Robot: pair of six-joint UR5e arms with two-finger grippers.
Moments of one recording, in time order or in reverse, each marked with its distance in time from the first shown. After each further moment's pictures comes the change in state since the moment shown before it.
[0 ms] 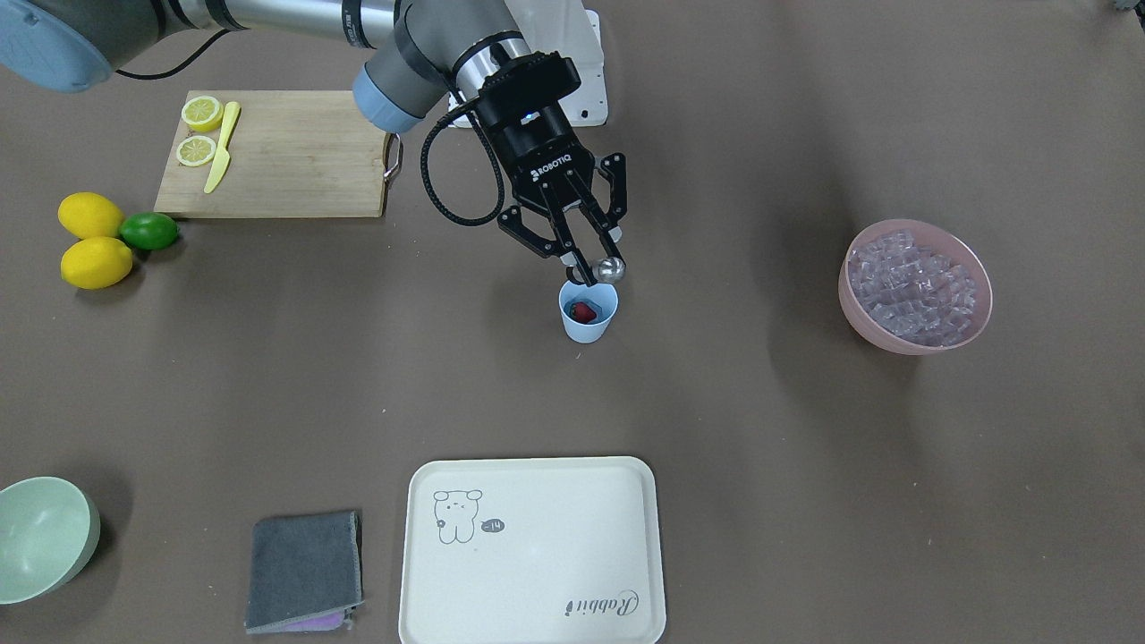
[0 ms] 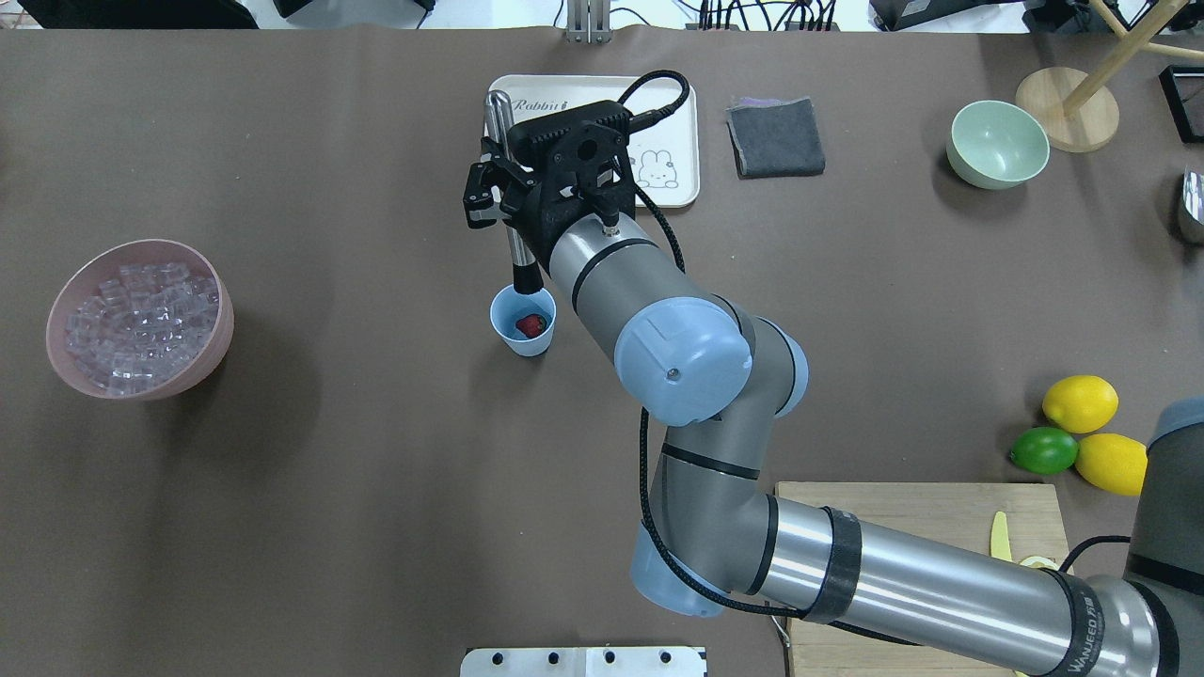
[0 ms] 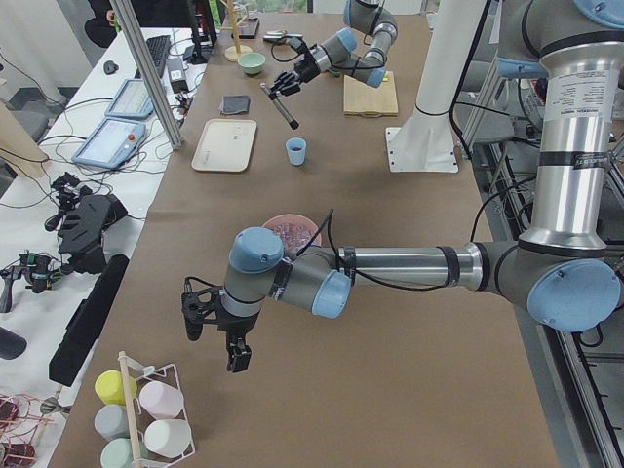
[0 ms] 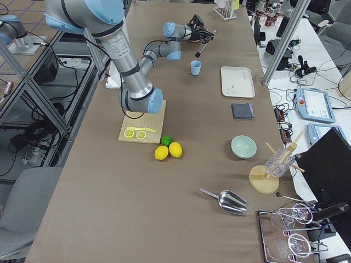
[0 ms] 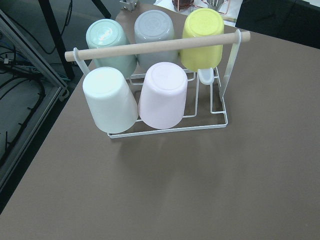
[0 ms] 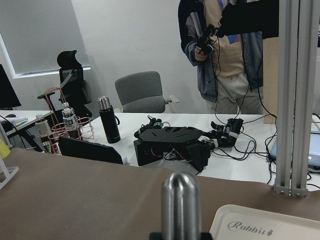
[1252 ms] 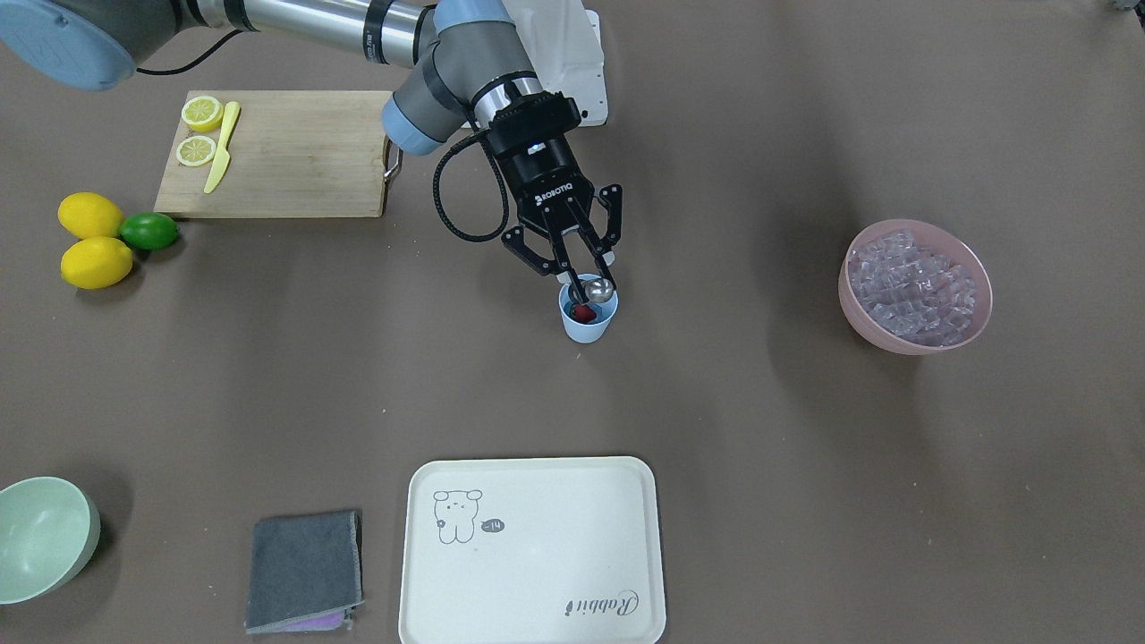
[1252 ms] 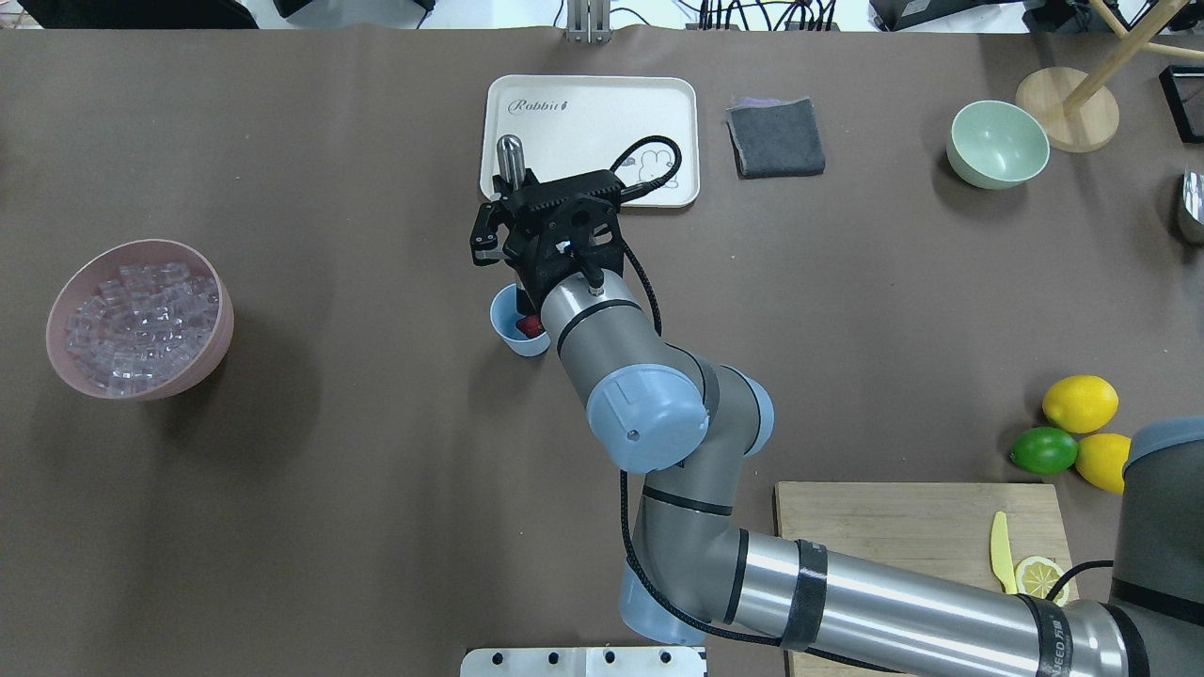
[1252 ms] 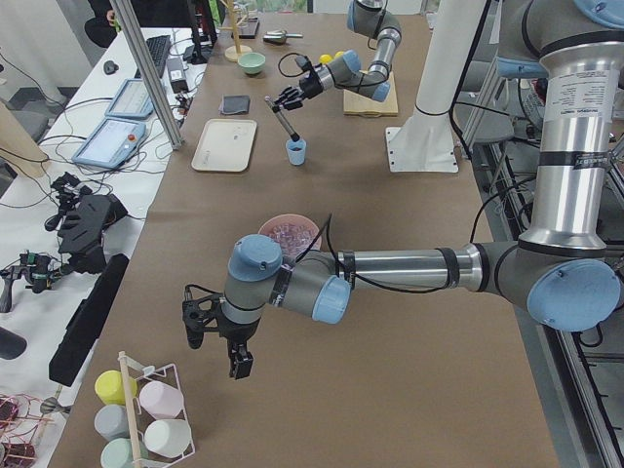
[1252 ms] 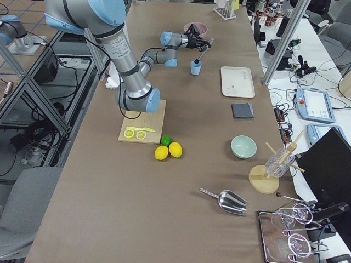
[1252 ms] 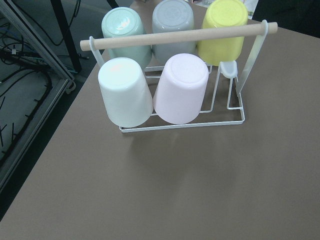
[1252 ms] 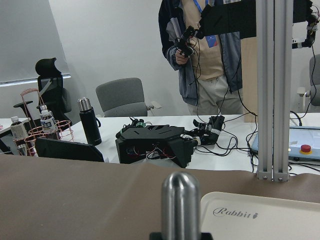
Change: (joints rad) left arm 0.000 -0.001 0.025 -0.001 -0.001 0.001; right arm -0.062 0.012 -0.114 0.071 -0.153 0.021
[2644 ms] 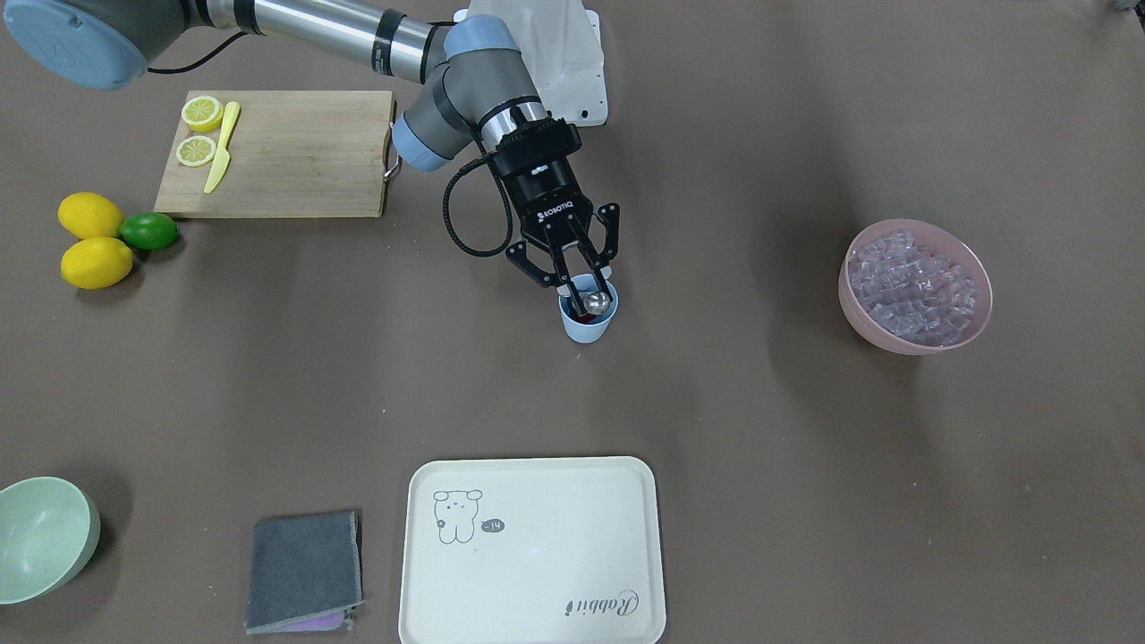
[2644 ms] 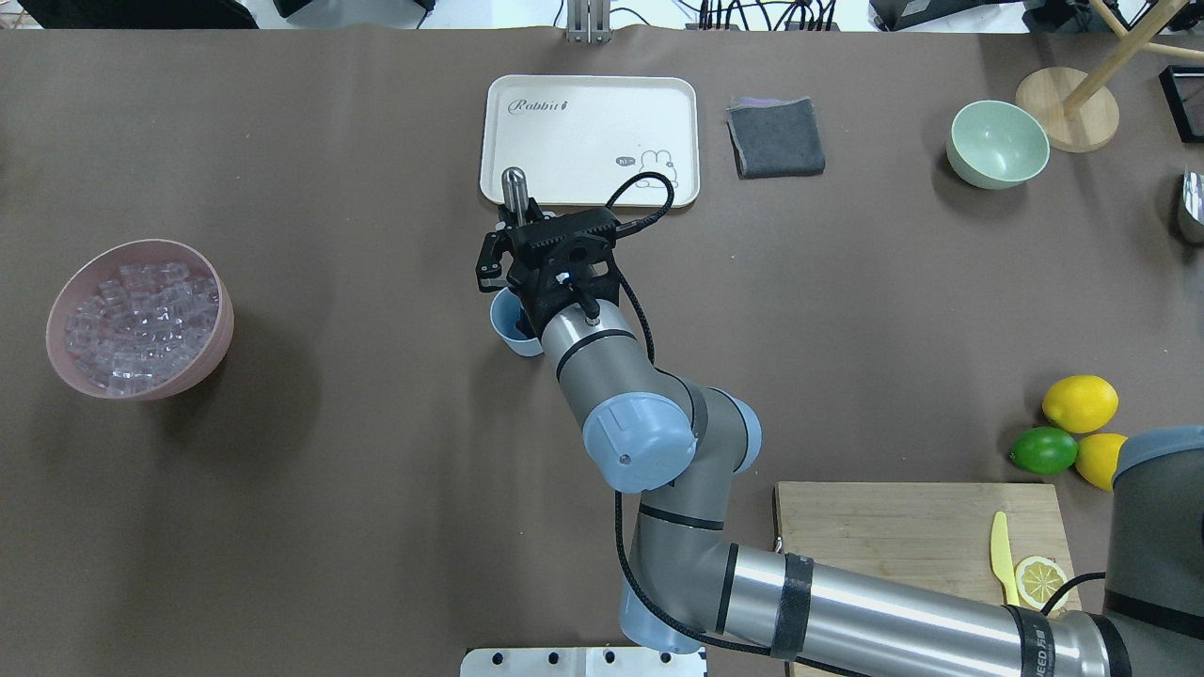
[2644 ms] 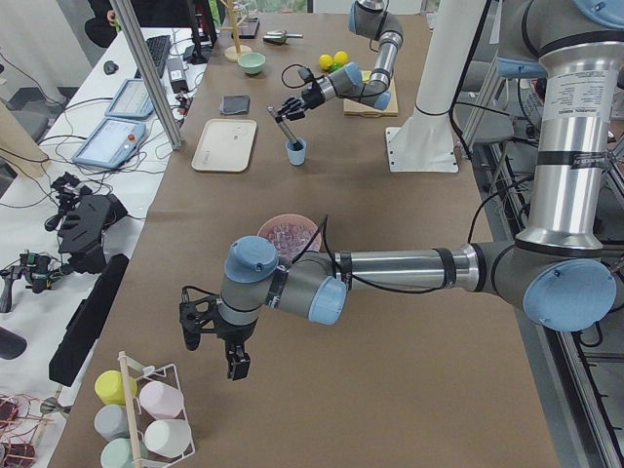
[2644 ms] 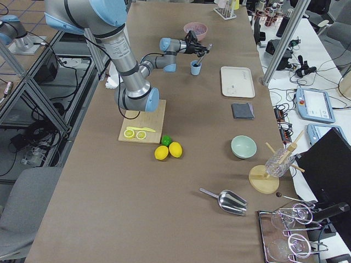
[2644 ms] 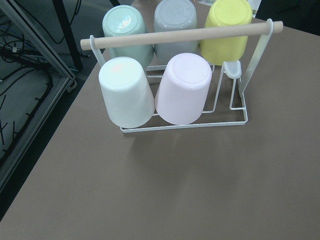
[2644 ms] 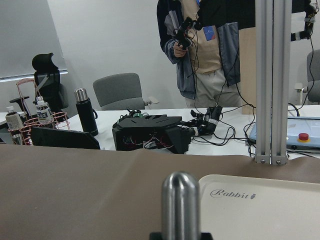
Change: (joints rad) left arm 0.001 -0.014 0.018 0.000 0.000 -0.001; right arm -0.029 0.002 -0.091 0.074 -0.028 0.000
